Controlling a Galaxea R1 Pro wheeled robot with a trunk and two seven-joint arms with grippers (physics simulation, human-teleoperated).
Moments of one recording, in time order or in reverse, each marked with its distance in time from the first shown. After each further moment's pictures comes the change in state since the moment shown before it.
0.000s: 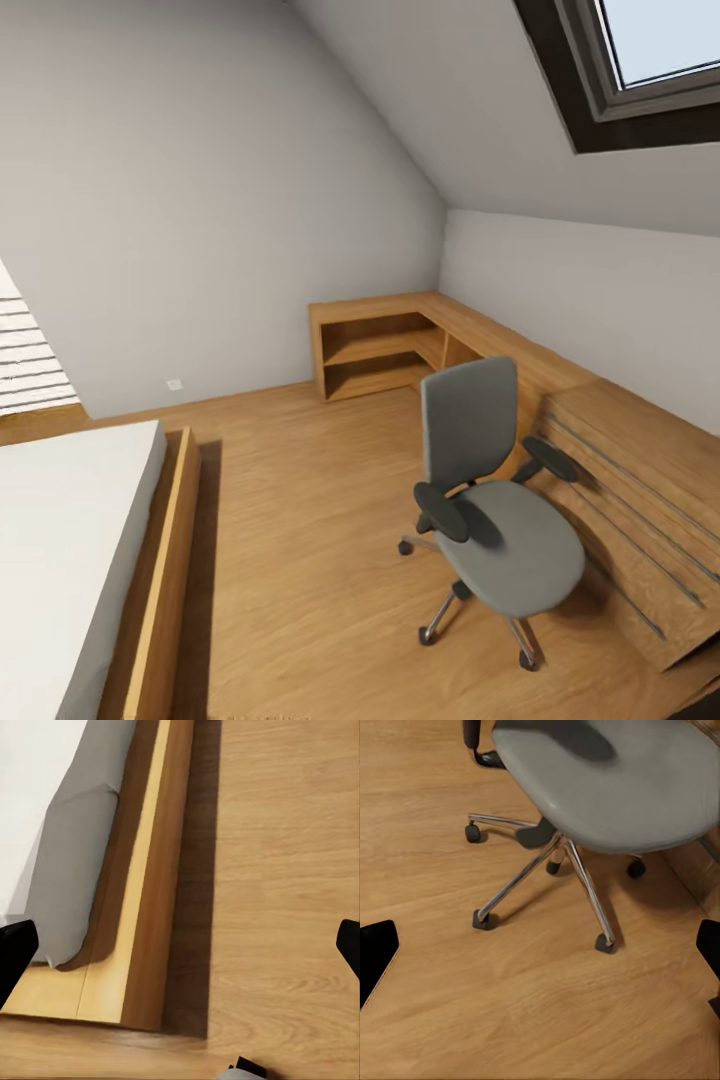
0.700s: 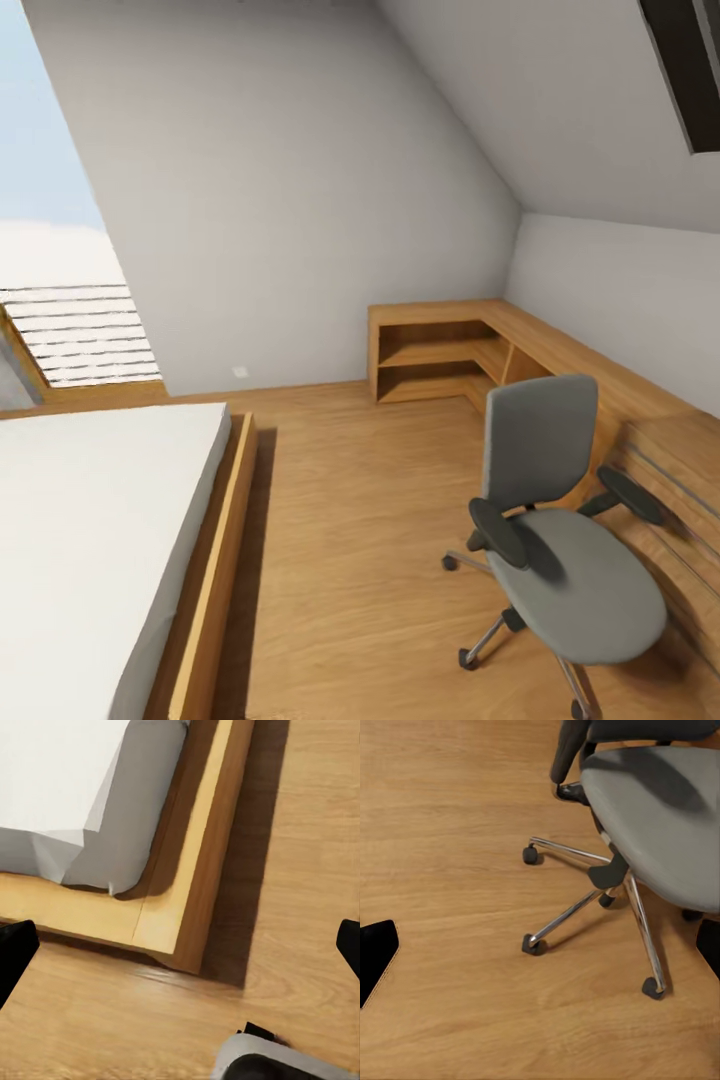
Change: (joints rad) left arm 0.001 -0.004 0.009 0.002 -0.003 0.101 0.002; right arm 0.000 0.001 -0.003 -0.001 -0.001 -0.007 -0.001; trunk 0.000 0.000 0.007
